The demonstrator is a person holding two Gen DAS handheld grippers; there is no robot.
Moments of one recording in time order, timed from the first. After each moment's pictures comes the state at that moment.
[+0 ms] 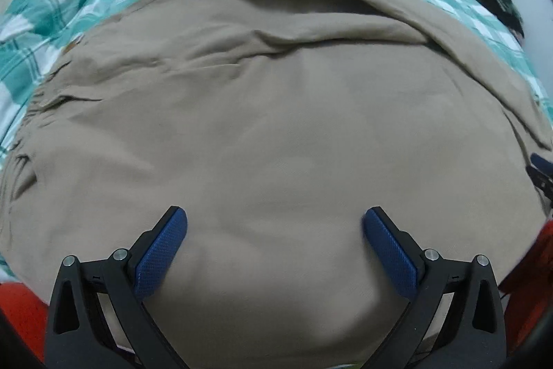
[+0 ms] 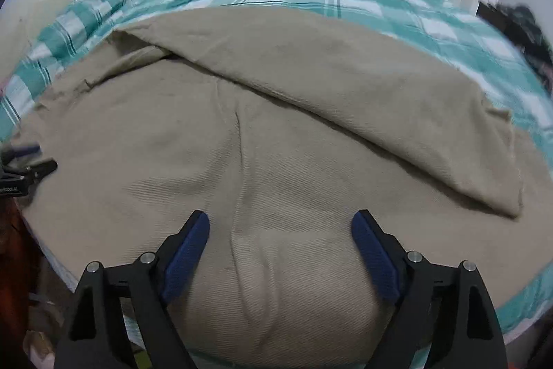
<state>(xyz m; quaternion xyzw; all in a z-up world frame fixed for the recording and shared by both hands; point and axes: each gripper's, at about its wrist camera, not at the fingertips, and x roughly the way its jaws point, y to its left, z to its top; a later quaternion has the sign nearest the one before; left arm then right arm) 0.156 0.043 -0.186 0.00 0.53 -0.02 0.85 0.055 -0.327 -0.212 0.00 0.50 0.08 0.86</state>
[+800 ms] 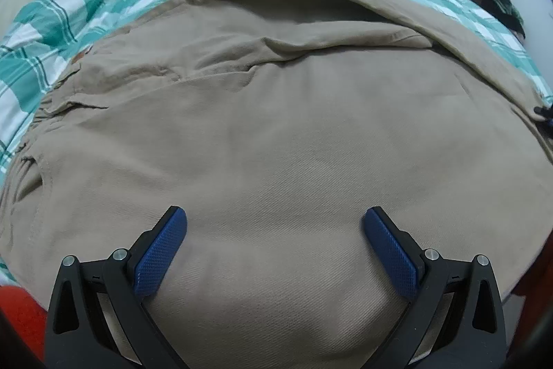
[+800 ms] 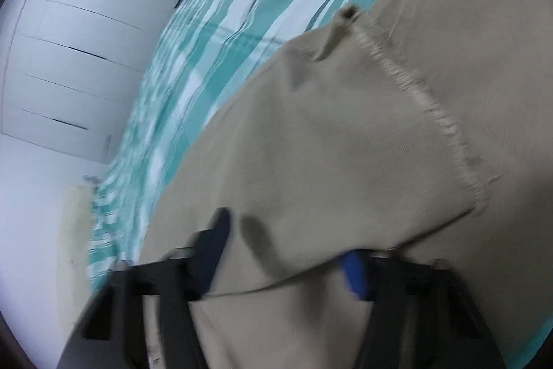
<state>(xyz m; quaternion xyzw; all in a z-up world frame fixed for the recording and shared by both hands) 0.149 0.042 -0.190 0.00 0.51 -0.02 0.86 0.112 -0.468 -0.217 0.45 0.41 -0.13 0.78</state>
